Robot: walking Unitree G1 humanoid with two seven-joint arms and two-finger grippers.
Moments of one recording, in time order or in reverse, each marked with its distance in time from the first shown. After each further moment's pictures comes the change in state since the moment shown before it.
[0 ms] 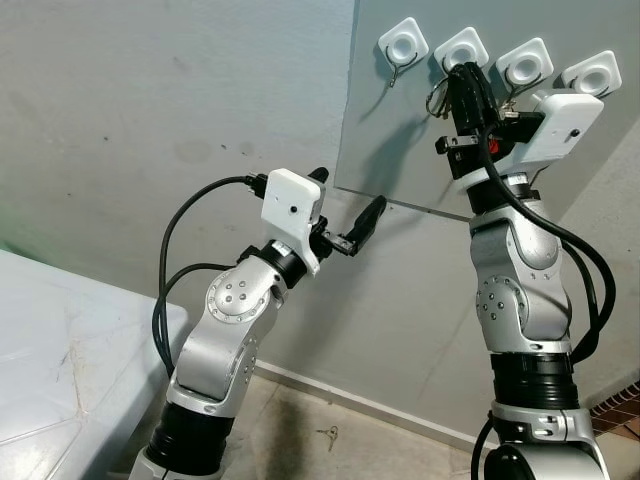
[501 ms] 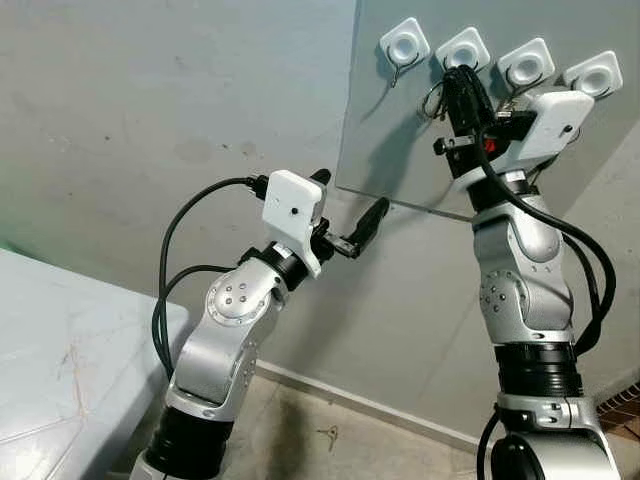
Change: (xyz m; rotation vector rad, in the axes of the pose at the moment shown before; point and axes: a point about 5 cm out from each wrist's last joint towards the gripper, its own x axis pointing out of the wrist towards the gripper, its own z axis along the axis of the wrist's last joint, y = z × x) left arm -0.002 -0.003 0.002 -0.009 -0.002 -0.006; right arm 0.005 -0.007 -0.002 -0.030 0.016 0.039
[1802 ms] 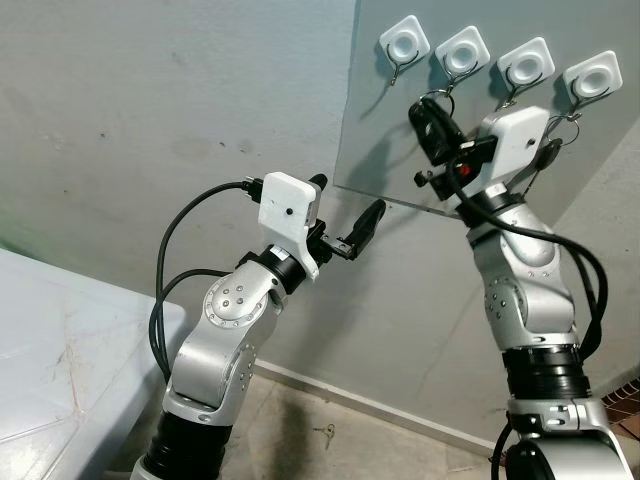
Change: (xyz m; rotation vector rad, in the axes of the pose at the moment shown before) left arm -0.003 0.001 -0.001 -0.055 0.016 0.020; right arm -0.016 0.003 -0.029 -0.032 0.174 0.144
